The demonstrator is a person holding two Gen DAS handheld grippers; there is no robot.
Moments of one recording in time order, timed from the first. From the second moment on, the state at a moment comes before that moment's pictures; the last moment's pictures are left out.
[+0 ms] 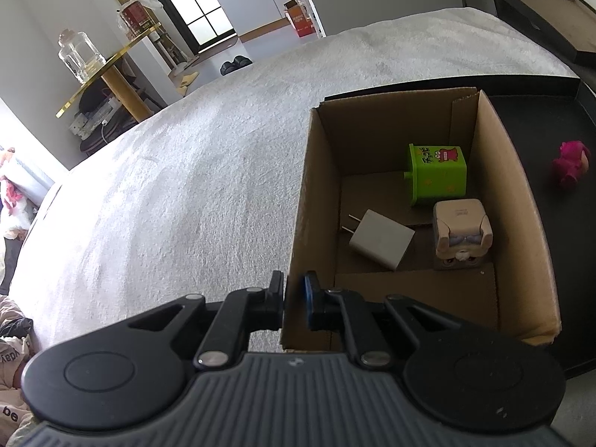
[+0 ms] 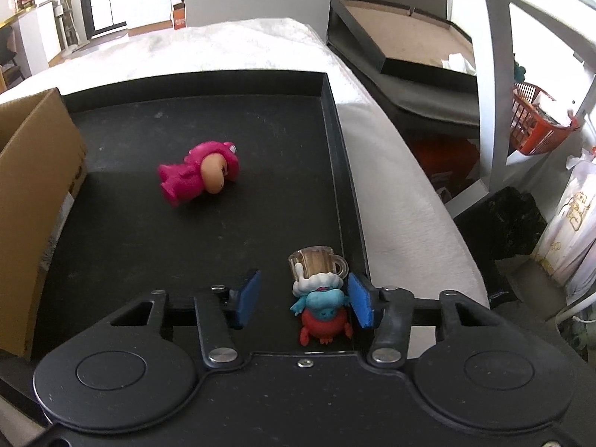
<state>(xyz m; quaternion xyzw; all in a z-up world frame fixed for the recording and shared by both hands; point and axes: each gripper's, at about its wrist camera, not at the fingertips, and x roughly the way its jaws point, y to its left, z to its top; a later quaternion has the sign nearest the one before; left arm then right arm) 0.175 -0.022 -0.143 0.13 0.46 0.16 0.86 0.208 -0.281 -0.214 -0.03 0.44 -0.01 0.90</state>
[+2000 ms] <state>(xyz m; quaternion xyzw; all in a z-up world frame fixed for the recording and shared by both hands) 0.172 -0.012 -0.140 0.11 0.46 0.15 0.87 0.203 -0.232 -0.139 -0.05 0.41 0.08 0.91</state>
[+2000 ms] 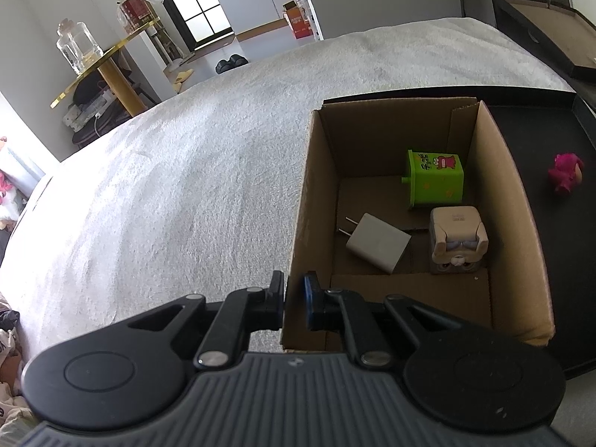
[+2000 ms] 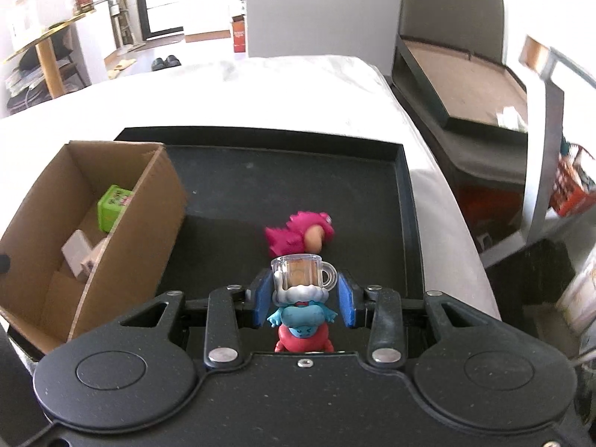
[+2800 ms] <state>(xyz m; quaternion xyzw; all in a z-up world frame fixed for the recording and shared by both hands) 0.170 -0.001 -0.138 0.08 0.46 0.13 0.87 0.199 -0.165 -0.102 -0.12 0.36 0.13 0.92</state>
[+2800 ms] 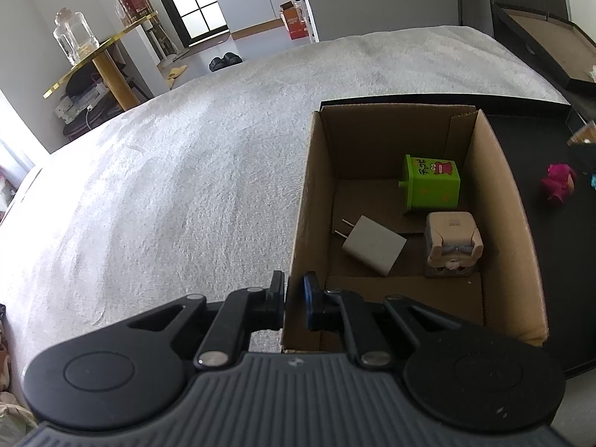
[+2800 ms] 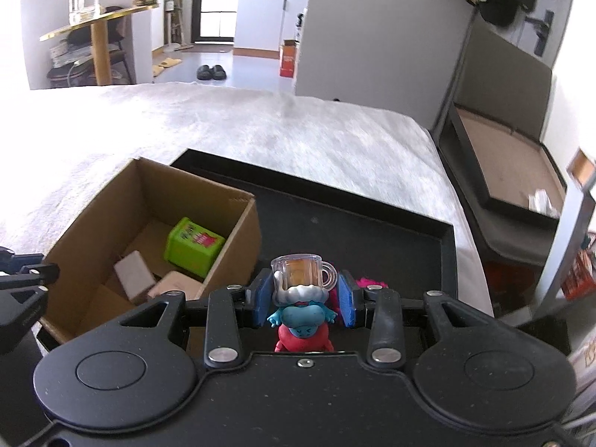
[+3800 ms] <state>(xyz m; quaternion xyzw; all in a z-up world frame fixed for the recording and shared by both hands) 0.171 0.011 -0.135 0.05 0.46 0.12 0.88 0.207 -0.095 -0.093 -0.18 0.31 0.23 0.91</state>
